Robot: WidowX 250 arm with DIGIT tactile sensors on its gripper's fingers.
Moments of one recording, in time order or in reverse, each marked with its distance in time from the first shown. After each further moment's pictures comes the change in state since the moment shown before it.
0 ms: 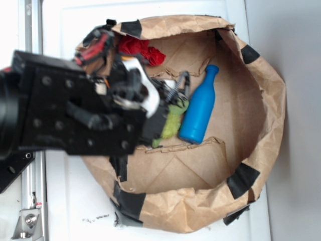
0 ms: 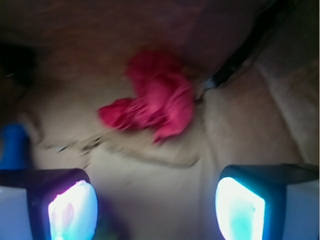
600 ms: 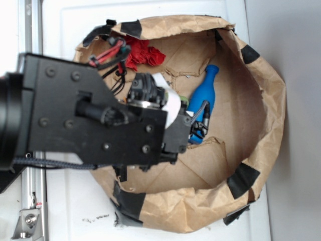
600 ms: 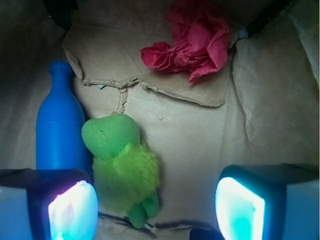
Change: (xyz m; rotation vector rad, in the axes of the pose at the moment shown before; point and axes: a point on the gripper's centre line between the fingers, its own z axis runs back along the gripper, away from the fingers) arm -0.032 -0.024 0.028 -0.056 0.198 -0.078
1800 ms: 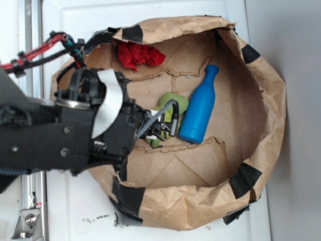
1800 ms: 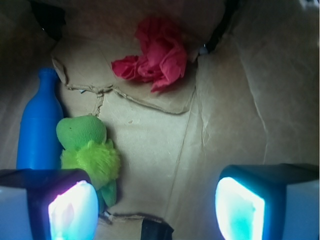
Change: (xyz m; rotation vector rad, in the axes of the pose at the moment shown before) arm -0.003 0.034 0.015 -0.029 -0.006 -0.054
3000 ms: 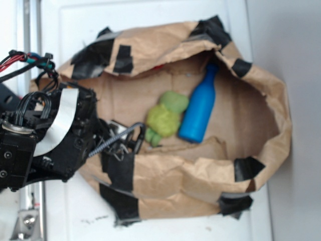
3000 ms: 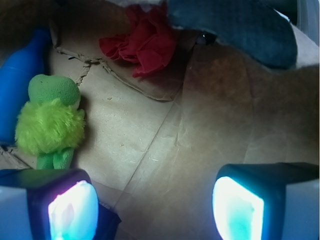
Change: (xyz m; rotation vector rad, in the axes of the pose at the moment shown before) arm -0.012 0.038 -0.015 -0.007 -0.052 -0.227
